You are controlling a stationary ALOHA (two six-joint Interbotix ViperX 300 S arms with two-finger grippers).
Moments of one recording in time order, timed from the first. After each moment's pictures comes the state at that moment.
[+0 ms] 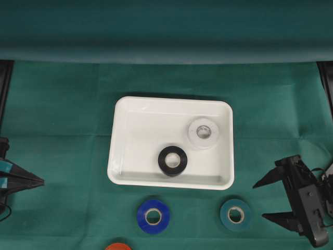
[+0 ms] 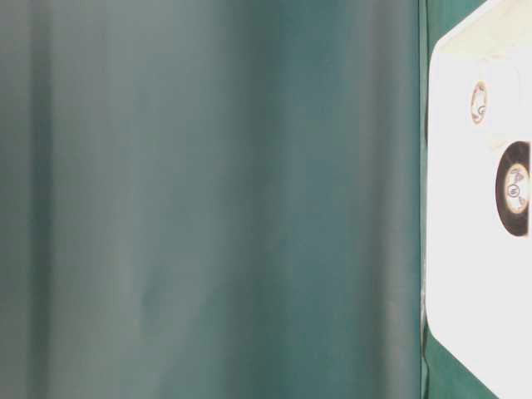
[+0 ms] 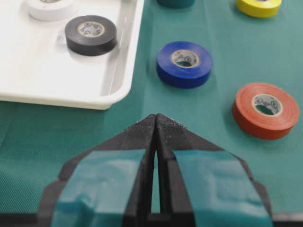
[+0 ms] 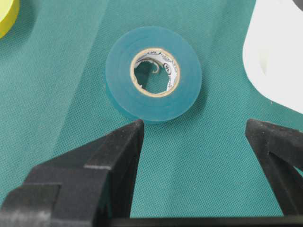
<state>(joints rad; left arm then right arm) 0.00 -1.37 1.50 -0.02 0.08 -0.04 0.12 -0.56 1.24 -0.50 0.08 0.40</state>
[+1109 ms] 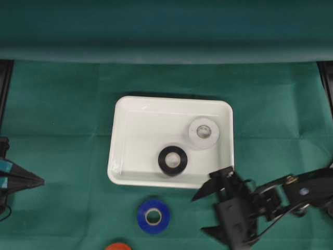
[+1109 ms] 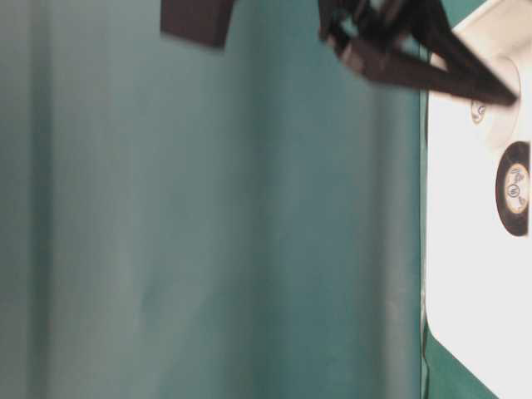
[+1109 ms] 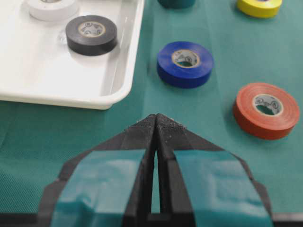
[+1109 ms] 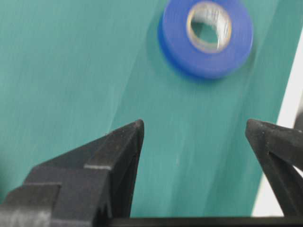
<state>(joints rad) 0.00 -1.37 1.50 -0.02 0.08 -0.04 0.13 -0.03 0.78 -0.50 -0.02 0.39</state>
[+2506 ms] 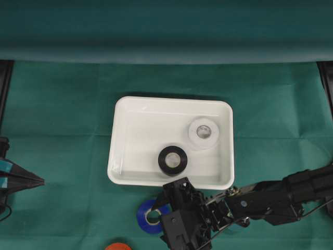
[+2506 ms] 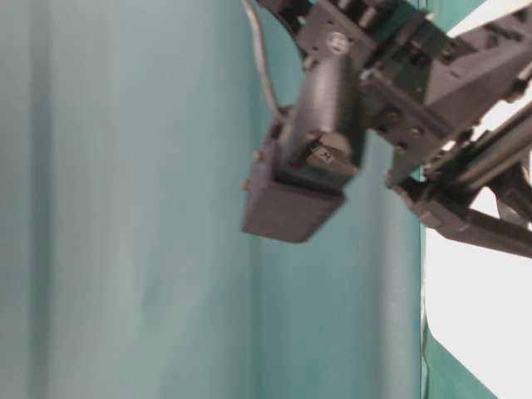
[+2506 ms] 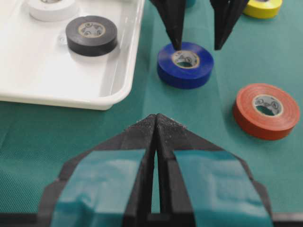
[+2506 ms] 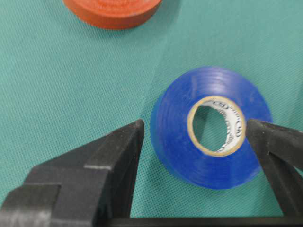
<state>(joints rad) 0.00 -1.37 1.50 -0.02 0.08 -0.04 0.13 0.27 0.51 -0.50 -0.02 0.39</state>
